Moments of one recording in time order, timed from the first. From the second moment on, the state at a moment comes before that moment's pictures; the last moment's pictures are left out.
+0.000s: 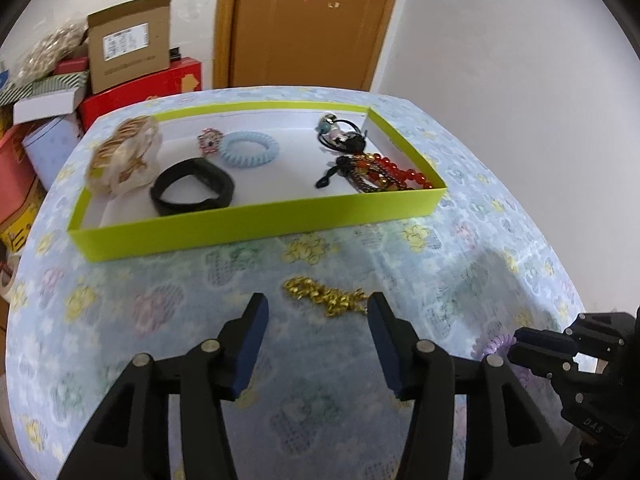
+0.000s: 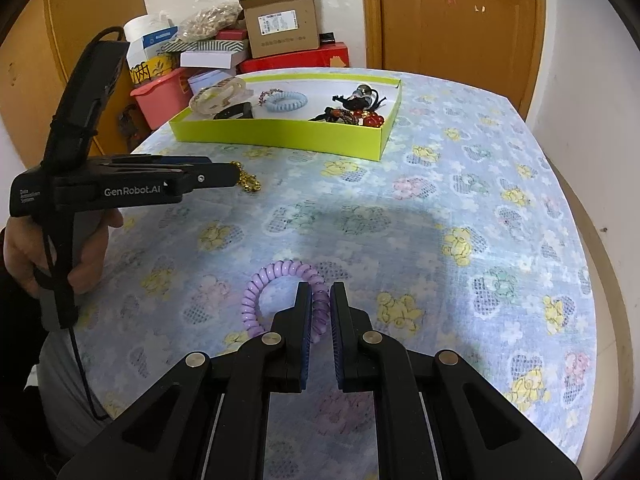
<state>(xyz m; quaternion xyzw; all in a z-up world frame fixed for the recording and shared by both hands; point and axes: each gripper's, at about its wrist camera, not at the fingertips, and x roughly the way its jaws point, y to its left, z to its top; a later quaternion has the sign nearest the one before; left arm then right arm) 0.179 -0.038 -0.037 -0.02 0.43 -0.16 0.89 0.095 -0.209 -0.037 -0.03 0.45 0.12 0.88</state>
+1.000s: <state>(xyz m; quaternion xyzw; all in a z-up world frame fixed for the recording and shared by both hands) 0.177 -0.074 -0.038 0.09 0.41 -0.18 0.89 0.096 -0.211 -0.035 -0.02 0.45 0.12 0.89</state>
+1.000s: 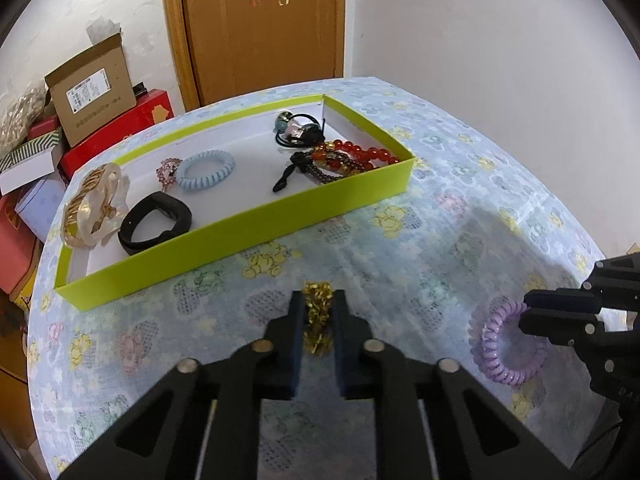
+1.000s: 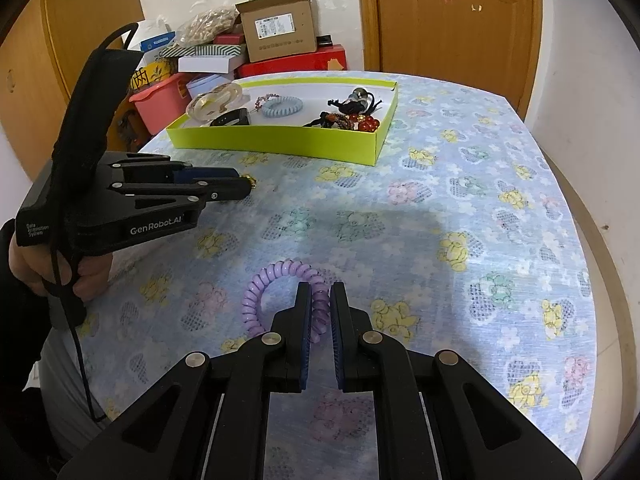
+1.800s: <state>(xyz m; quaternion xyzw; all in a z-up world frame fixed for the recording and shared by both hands) 0.151 -0.040 0.004 0.01 0.39 -0.16 0.91 0.094 -0.214 -0.009 -0.01 0.42 0.12 0.90</state>
